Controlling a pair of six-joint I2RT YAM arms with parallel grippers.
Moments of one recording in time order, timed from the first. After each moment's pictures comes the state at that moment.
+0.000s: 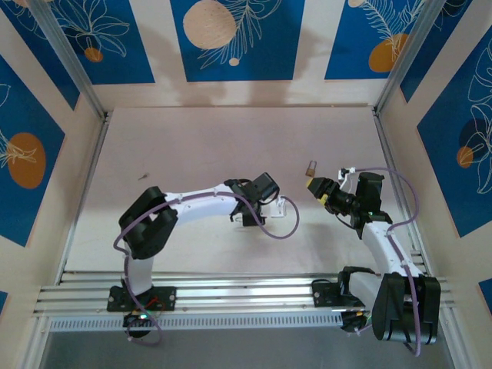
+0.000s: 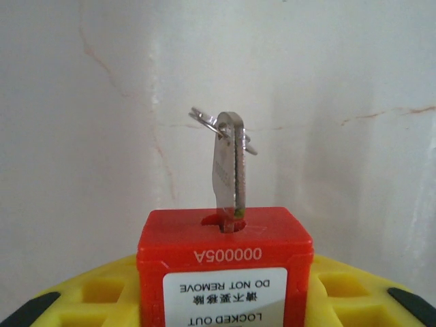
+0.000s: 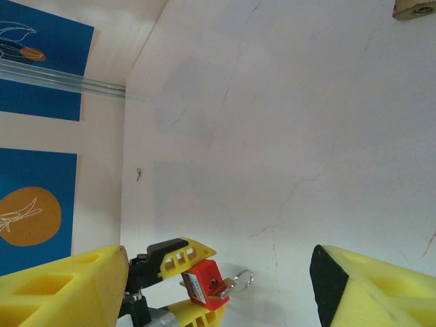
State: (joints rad) left arm -0.97 1.92 1.36 -0.62 -0.06 0.59; right arm -0.11 1.01 0.46 -0.09 -0.78 0.73
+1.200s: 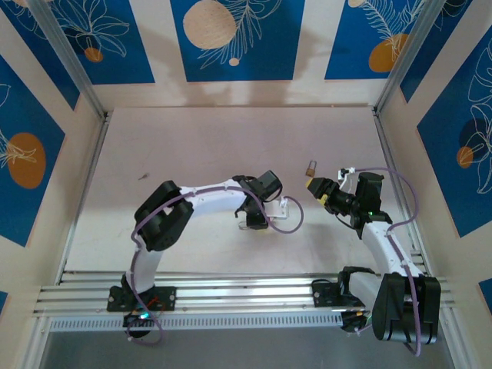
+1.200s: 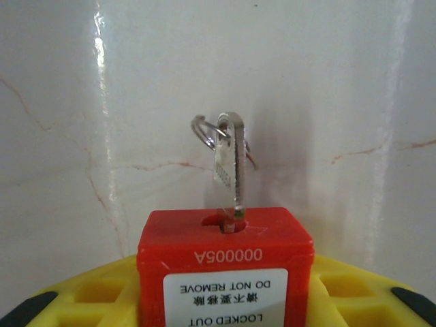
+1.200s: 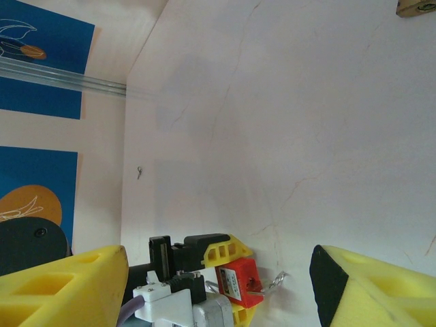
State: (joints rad) left arm -0.93 2.06 1.47 -0.68 0.06 0.62; right arm -0.11 1.01 0.46 -0.09 -0.78 0.73
